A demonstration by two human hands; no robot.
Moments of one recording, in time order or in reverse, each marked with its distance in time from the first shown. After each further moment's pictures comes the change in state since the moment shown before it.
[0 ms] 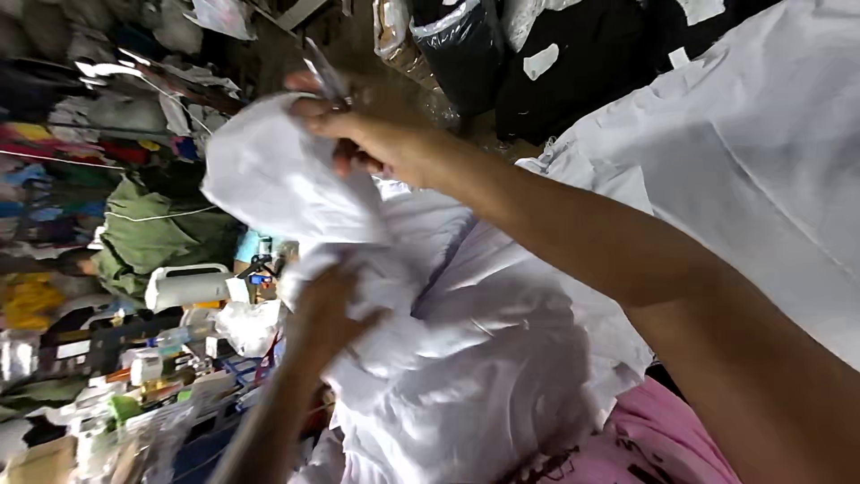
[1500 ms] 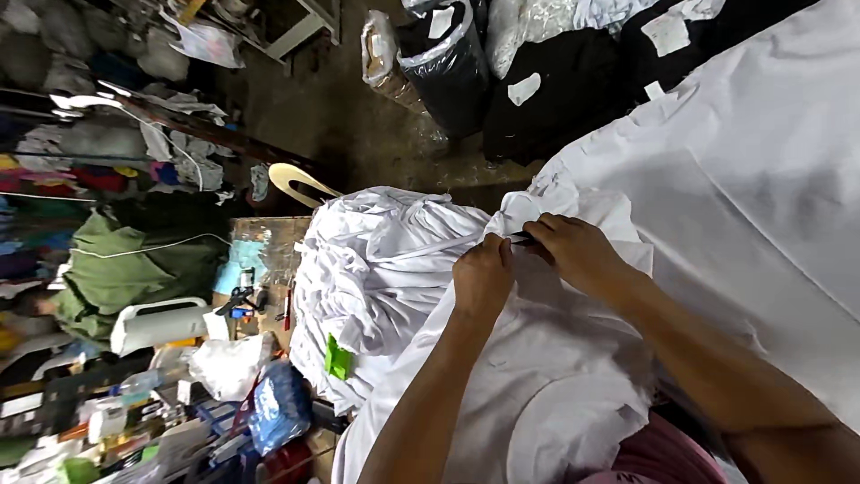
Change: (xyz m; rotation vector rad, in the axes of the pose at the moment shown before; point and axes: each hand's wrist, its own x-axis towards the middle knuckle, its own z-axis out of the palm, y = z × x) left_hand 0.122 0.220 0.037 -0.448 0.251 0.110; right_hand -0.166 0.089 -0.146 -1.497 0.162 0.003
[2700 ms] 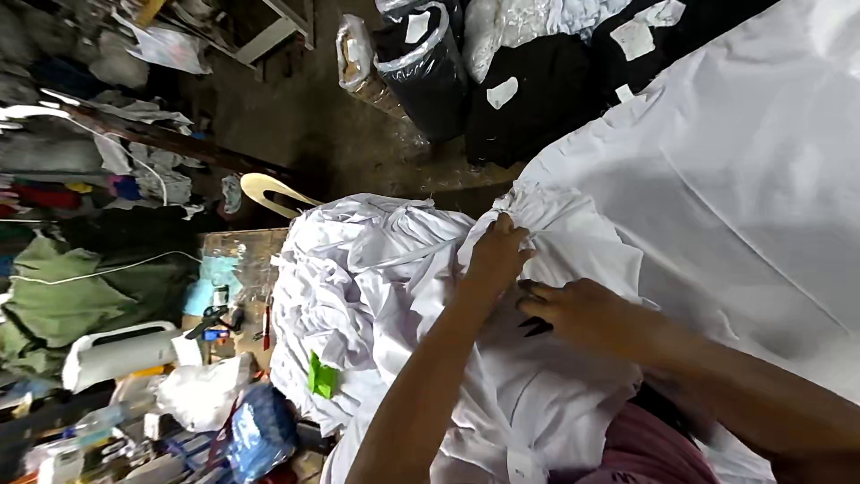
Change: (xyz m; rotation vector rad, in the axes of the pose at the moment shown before) left_hand 0.049 0.008 0.032 -0.157 -0.530 0.168; right_hand -0.054 -0.027 -0.031 0.136 -0.491 -0.133
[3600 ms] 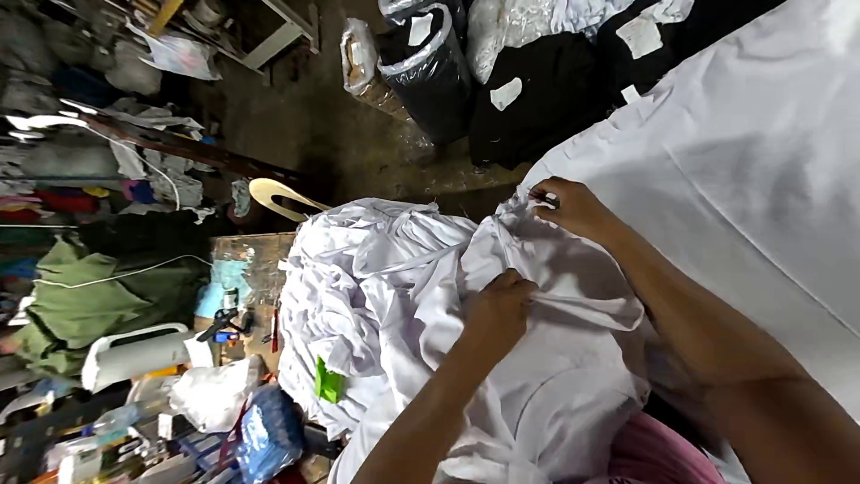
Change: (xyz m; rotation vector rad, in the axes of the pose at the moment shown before) left_hand -0.075 0.012 0.008 -0.099 0.134 0.164; right_hand 0.077 0.125 -0.032 0.376 0.507 0.275
